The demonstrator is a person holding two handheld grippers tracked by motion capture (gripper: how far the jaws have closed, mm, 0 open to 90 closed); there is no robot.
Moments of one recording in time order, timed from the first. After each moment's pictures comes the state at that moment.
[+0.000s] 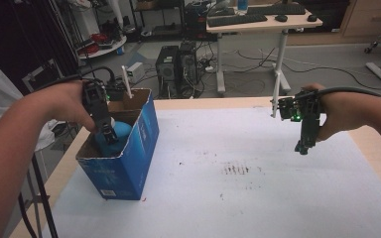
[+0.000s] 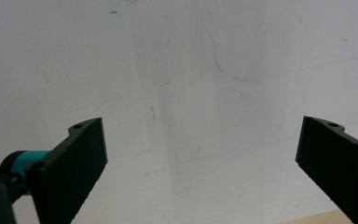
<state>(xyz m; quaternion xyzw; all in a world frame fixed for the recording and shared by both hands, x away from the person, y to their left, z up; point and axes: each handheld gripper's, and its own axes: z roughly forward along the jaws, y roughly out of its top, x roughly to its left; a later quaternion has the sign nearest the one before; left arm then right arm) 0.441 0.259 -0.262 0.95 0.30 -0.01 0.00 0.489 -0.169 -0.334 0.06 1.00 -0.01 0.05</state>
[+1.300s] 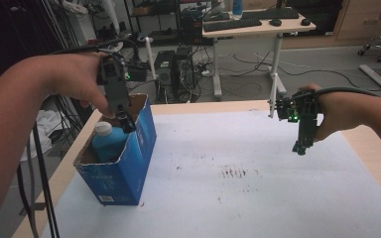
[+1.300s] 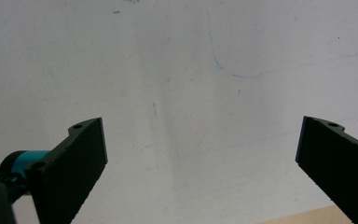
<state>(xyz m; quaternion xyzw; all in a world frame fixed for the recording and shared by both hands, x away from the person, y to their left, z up) 0.425 0.174 -0.197 0.98 0.20 0.00 0.00 0.488 -0.173 -0.326 0.06 1.00 0.00 0.06</state>
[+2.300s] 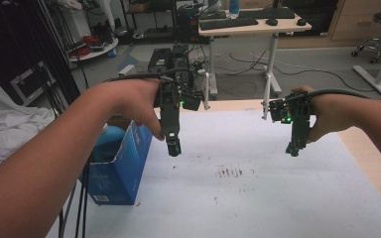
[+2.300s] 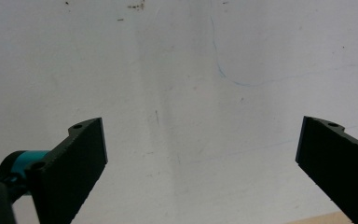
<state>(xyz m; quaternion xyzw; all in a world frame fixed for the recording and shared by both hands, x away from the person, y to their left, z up) 0.434 0.092 -0.259 0.99 0.10 -0.03 0.00 0.487 -0.165 -0.329 0.06 1.00 0.00 0.05</state>
